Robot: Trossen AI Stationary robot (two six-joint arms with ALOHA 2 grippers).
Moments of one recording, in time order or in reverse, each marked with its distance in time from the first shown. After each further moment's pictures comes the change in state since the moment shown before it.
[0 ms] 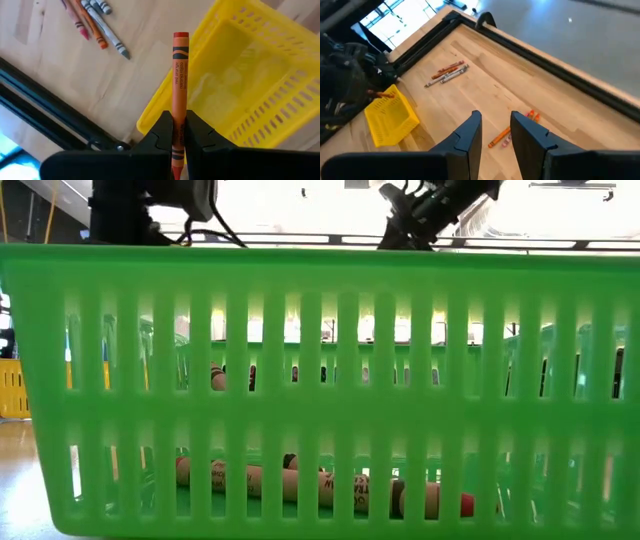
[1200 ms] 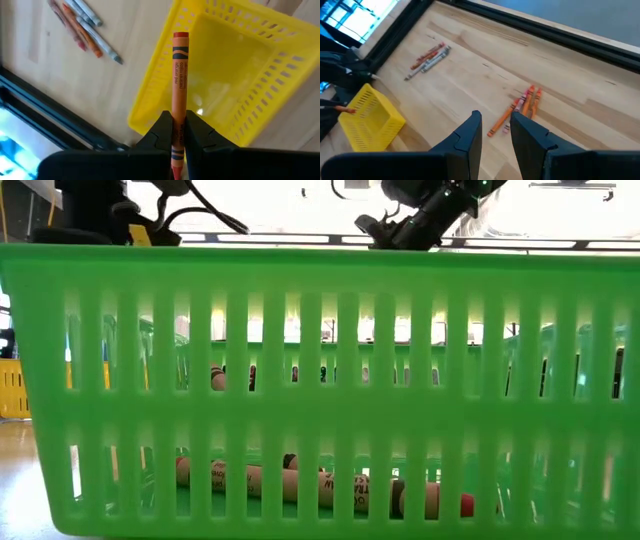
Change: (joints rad) left arm -0.184 0.010 0.001 -0.015 -0.049 -0.094; right arm 0.055 0.143 0.000 0.024 0.078 0.165
